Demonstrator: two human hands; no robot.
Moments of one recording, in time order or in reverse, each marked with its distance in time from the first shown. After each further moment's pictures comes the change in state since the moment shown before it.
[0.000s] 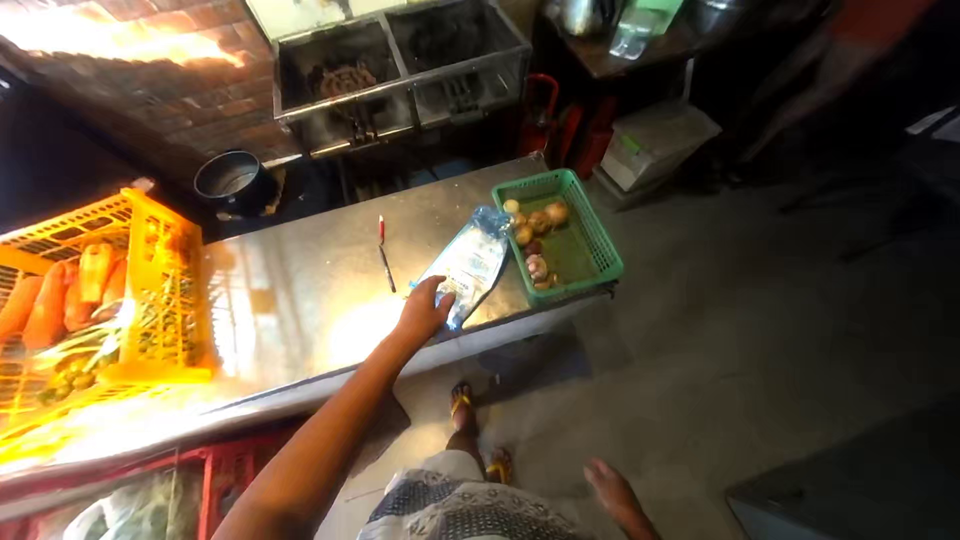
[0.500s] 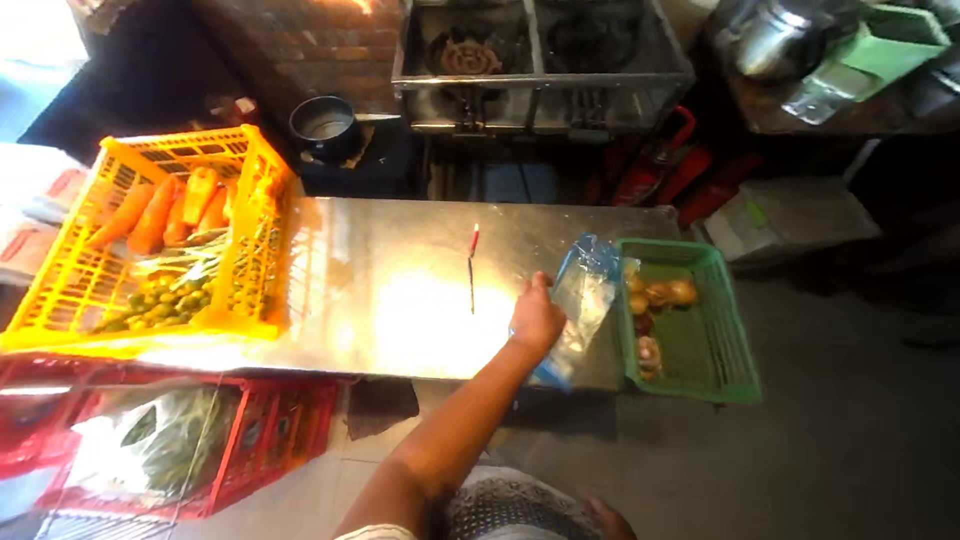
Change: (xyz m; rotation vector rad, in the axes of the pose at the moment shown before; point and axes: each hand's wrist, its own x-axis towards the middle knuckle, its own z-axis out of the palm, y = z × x) left_hand 0.081 0.015 -0.004 -0.354 0.192 -0.285; right_hand -0.025 -0.188 0.001 -0.412 -0.270 -0.131
